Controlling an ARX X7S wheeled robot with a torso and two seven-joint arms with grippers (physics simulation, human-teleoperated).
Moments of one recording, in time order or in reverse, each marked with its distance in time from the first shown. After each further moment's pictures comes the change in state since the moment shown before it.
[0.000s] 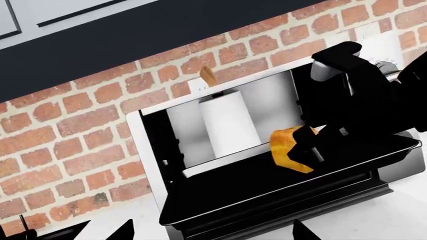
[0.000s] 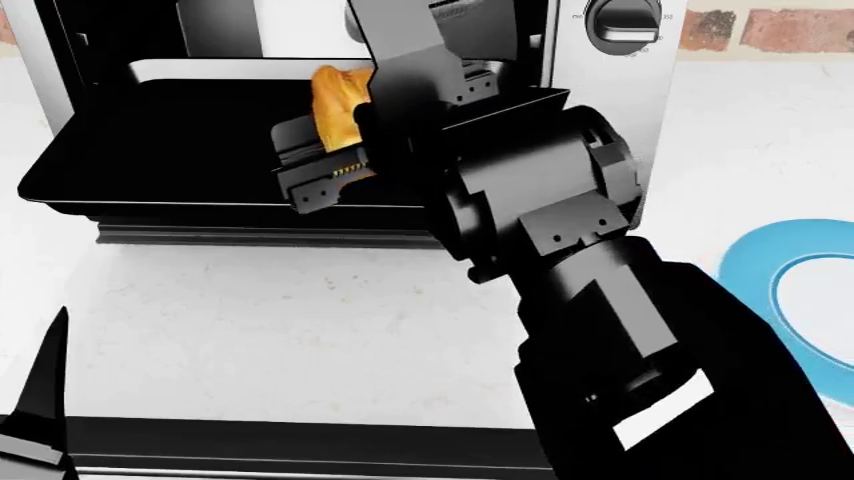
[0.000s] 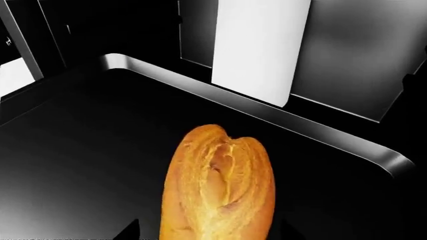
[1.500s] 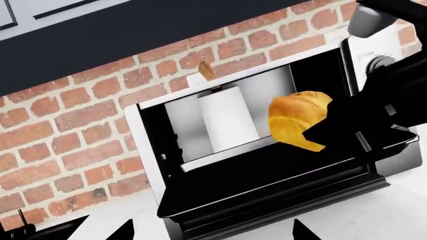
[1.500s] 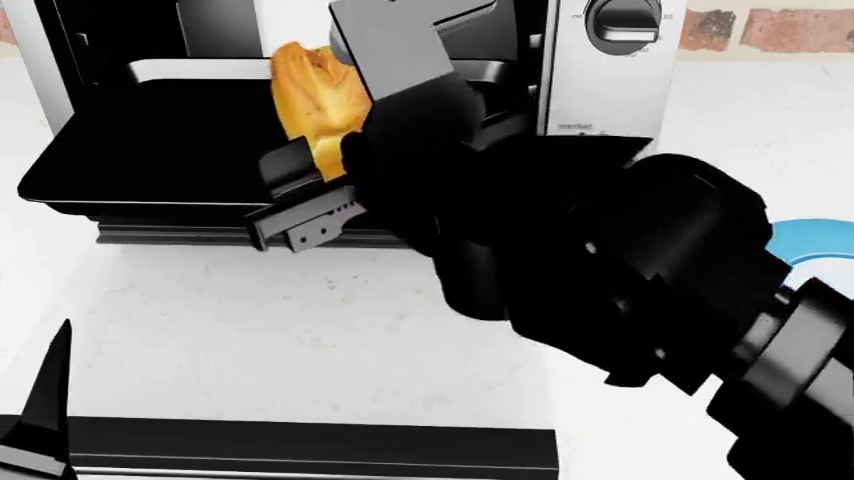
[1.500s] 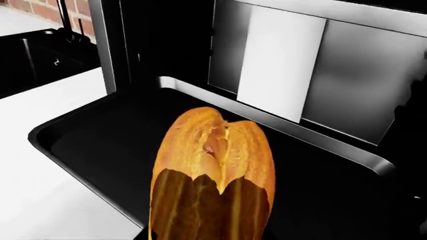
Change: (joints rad) left arm 0.021 -0.003 0.017 -0.001 0.018 0.015 -0.004; right arm 0.036 0.403 -0.362 -0.786 0.593 -0.149 0.449
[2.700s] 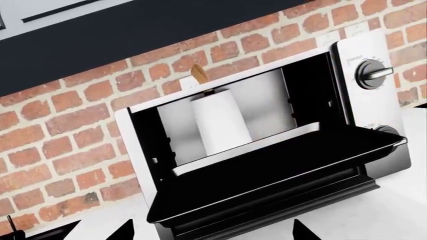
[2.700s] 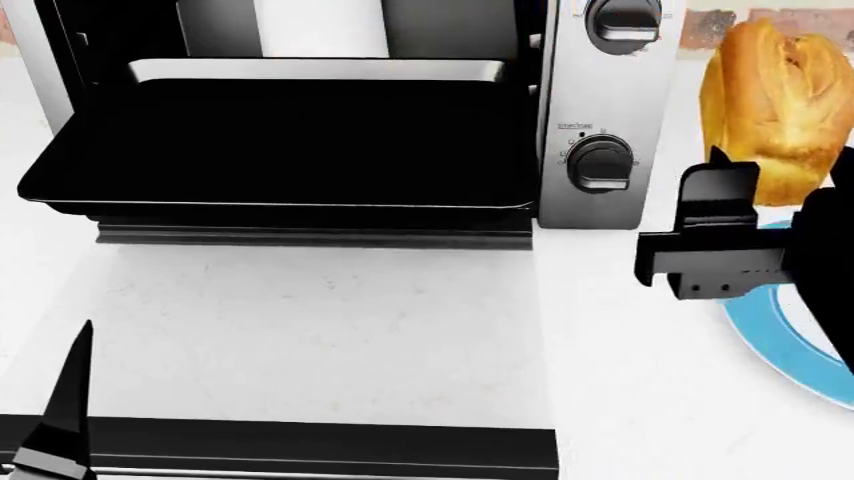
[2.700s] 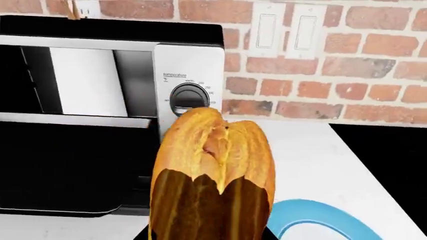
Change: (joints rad) left arm -0.018 0.043 0.010 0.002 0.003 -0.029 -0.007; right arm -0.029 0.824 0.177 -0.673 0.273 -0.025 0.439
